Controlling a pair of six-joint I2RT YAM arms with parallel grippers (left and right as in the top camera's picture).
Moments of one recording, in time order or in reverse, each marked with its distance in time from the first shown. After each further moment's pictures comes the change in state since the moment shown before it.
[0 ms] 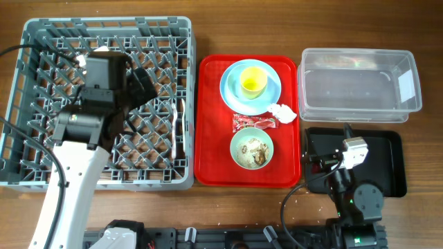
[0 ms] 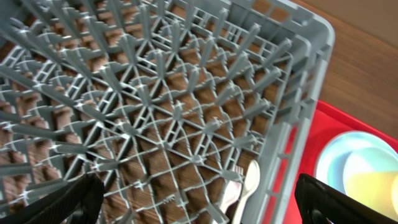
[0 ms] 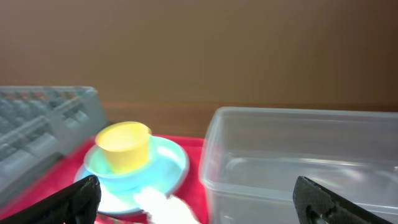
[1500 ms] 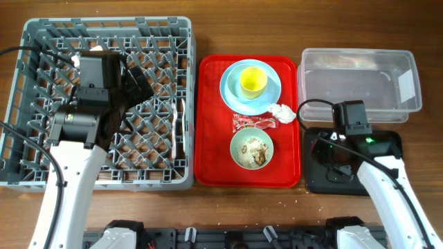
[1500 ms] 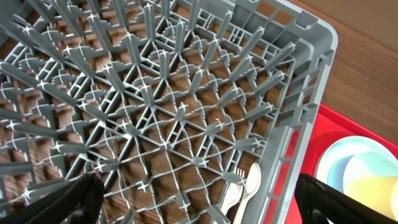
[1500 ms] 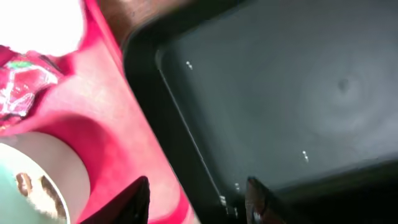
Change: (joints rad) left arm 0.023 0.000 0.003 0.000 0.016 0.000; right arm 0.004 1.123 0.742 -0.959 0.086 0.464
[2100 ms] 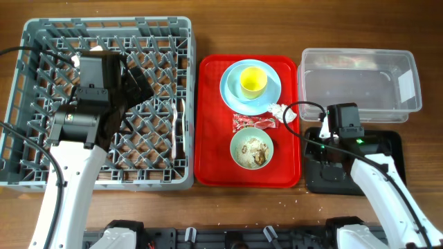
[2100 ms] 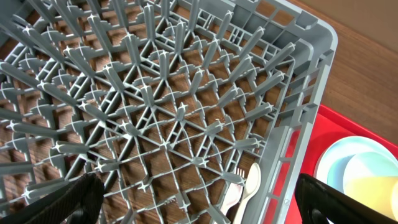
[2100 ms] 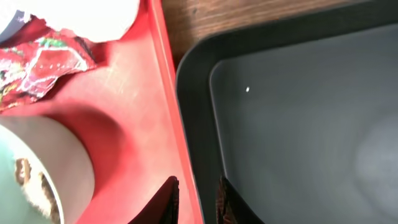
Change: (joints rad) left arm 0.000 0.000 0.000 0.001 0.000 0.000; right arm 0.000 0.063 -0.089 0.209 -0.111 -0.182
